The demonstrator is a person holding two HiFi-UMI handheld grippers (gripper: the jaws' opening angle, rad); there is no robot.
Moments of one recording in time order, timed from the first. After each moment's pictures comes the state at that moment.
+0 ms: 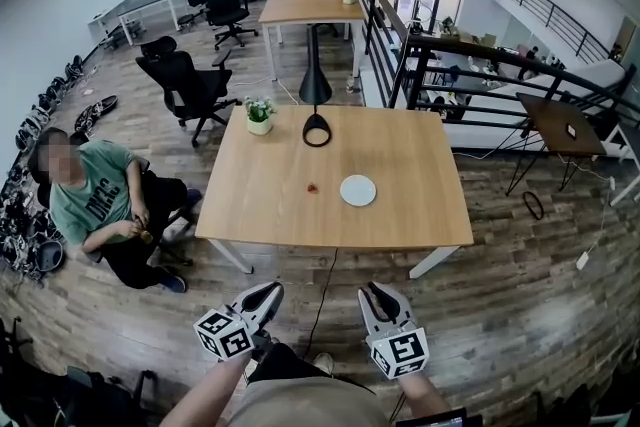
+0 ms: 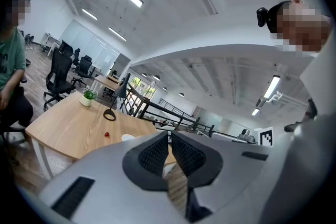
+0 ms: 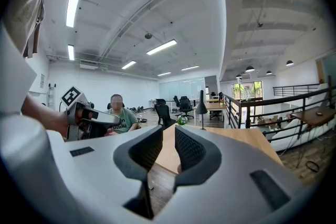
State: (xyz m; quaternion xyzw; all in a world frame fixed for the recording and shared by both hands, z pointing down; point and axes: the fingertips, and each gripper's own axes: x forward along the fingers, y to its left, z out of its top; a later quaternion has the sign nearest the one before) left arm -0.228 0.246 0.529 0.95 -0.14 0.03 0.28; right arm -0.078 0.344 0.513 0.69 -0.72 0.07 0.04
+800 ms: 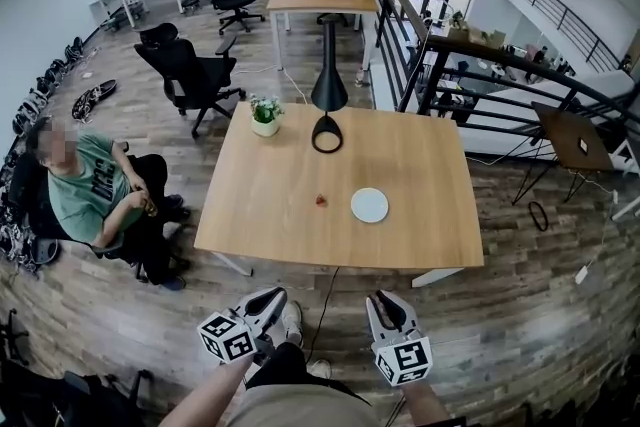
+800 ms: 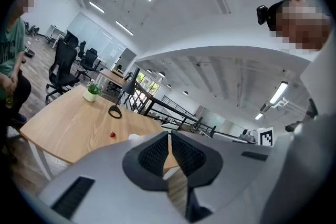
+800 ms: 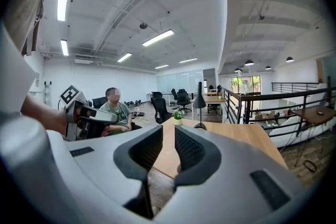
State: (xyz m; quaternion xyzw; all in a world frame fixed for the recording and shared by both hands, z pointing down) left arm -0.210 0.154 0.562 0.94 -0.15 0.05 0.32; right arm -0.049 0.255 0.541 0.69 -0.71 0.10 0.07
